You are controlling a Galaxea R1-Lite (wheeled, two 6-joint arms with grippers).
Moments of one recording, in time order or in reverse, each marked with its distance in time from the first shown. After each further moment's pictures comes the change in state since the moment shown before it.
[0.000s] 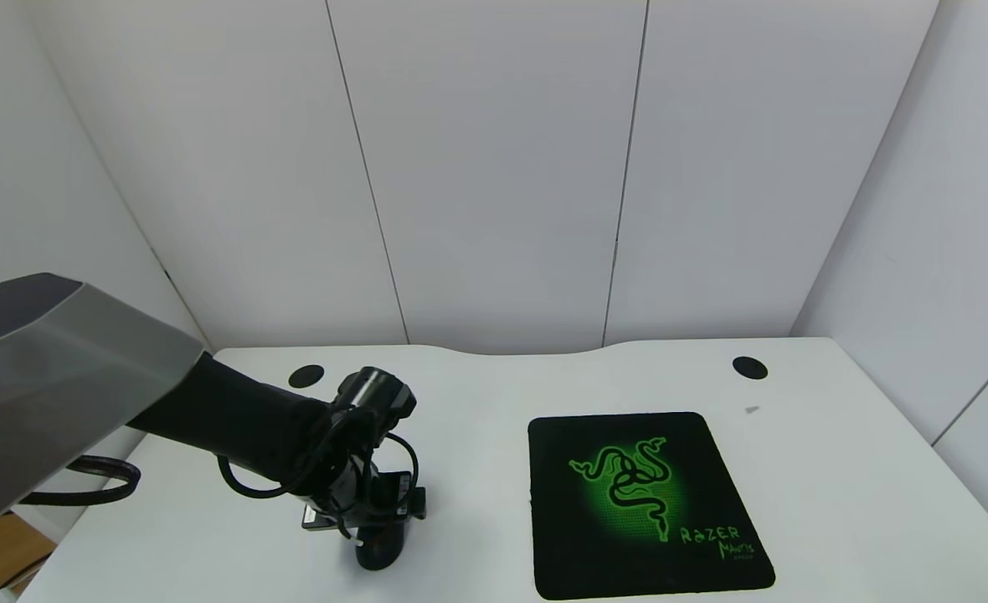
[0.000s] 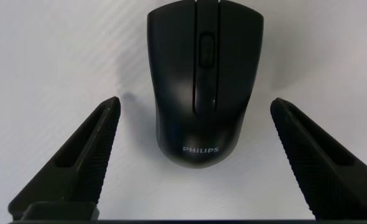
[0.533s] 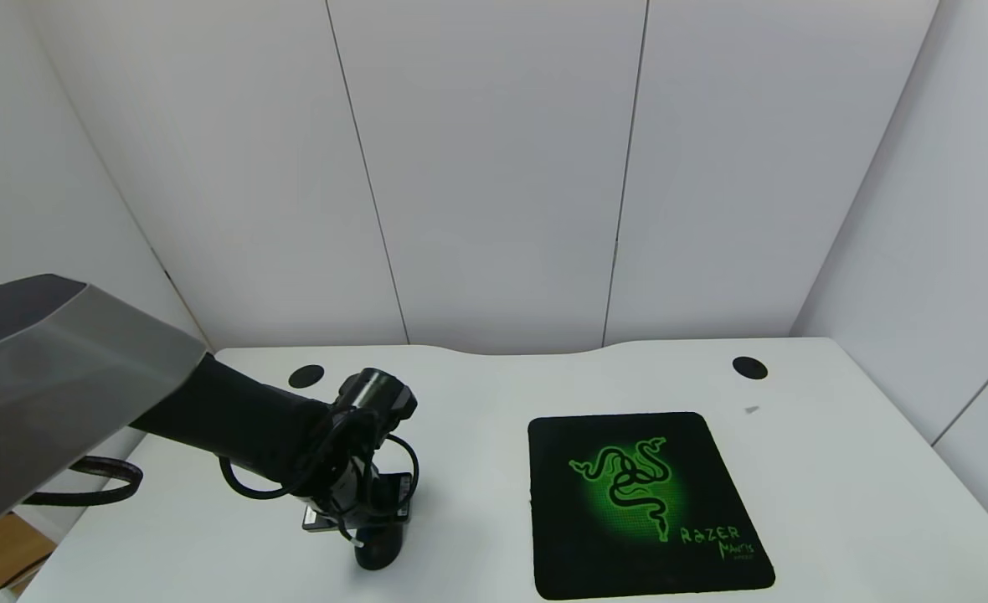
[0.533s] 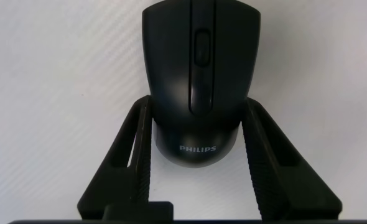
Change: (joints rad) left arm -0.001 0.004 0.001 0.000 -0.001 0.000; right arm 0.000 0.000 0.000 0.000 0.000 0.000
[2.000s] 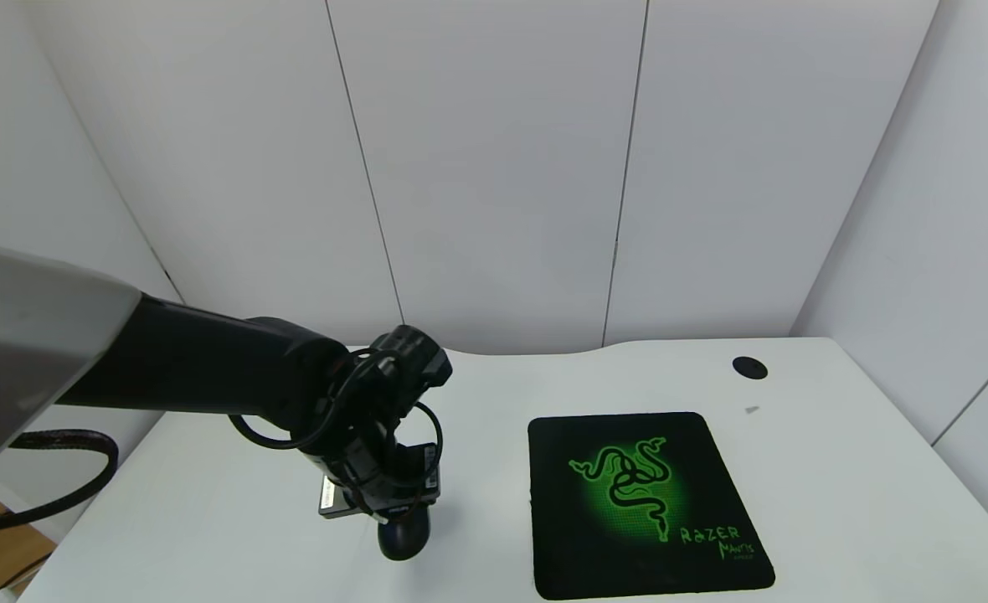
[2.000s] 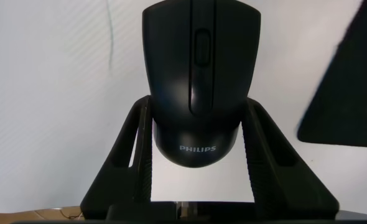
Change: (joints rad) left arm -0.136 -0.087 -0.243 0.355 -0.016 -0.242; right arm 0.000 0.000 0.000 0.000 0.000 0.000
